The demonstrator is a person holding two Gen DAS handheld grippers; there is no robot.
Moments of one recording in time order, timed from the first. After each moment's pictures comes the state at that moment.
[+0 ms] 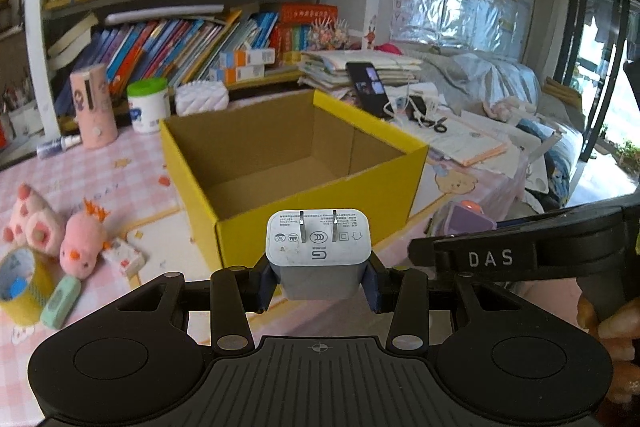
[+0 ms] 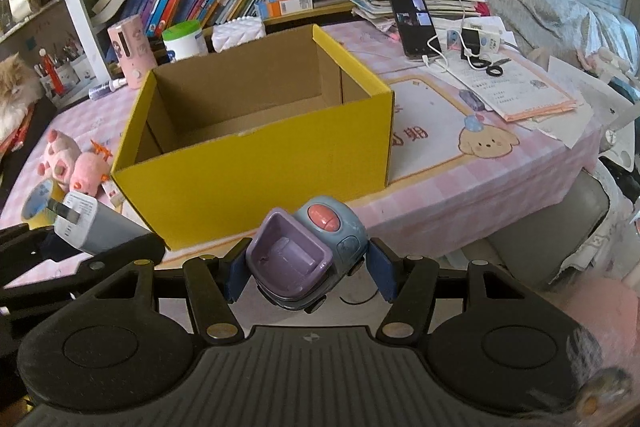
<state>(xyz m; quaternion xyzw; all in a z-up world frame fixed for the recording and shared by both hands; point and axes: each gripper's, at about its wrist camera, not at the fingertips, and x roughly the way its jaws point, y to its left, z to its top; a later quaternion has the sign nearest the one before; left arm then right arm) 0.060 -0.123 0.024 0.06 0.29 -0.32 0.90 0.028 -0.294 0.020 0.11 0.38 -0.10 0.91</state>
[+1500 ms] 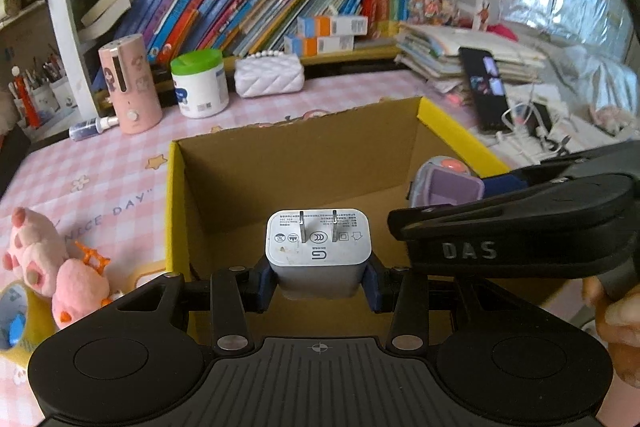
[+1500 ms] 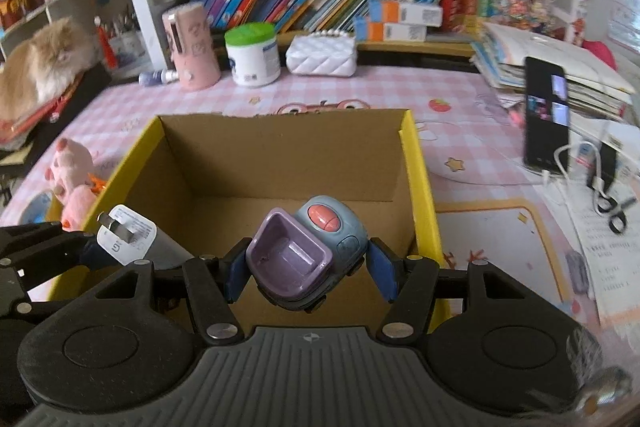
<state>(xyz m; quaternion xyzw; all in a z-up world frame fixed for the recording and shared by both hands) 0.202 -0.207 0.009 0.07 0.37 -0.17 0.91 0.223 -0.352 0.022 0.01 0.39 0.08 0.92</state>
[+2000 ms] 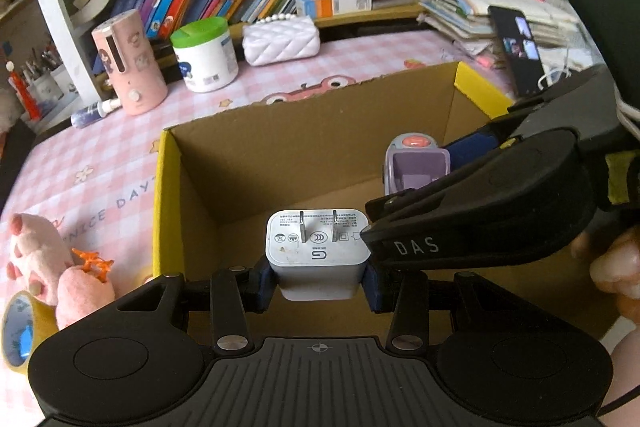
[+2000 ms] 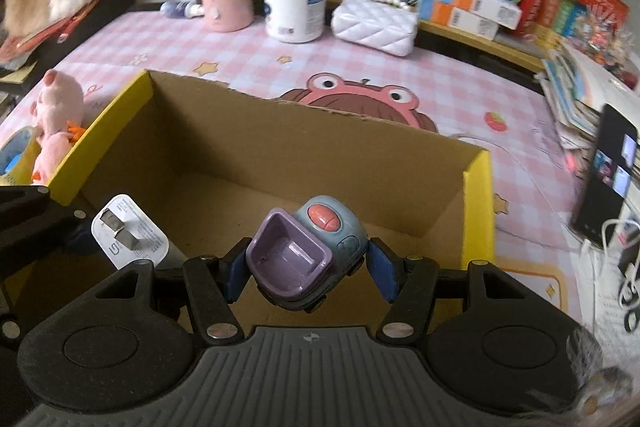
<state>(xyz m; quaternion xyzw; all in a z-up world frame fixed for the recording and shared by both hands) 0.234 -0.222 -0.008 0.11 0.42 -0.13 0.89 0.297 -0.328 -0.001 -0.09 0.45 0.15 0.88</state>
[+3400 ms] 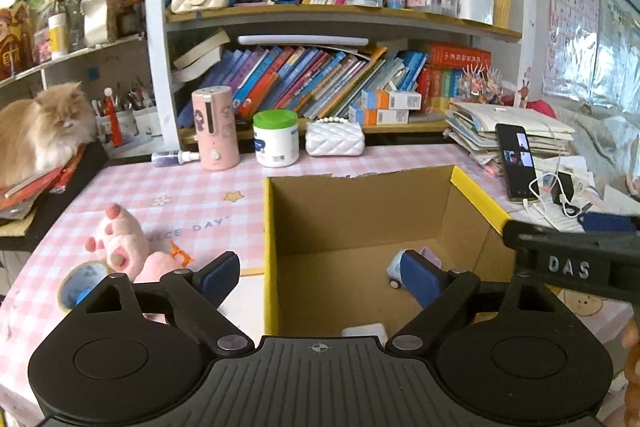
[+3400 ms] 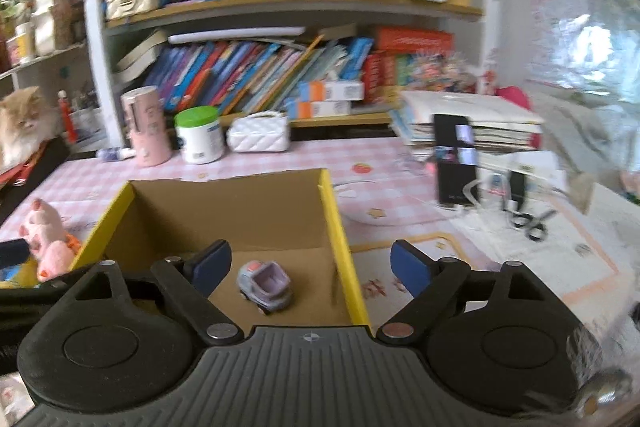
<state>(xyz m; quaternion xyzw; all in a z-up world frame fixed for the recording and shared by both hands) 0.122 -0.174 0.045 0.02 0.27 -0.08 0.96 0.135 -0.365 0.048 0.02 0.26 -0.04 0.97</state>
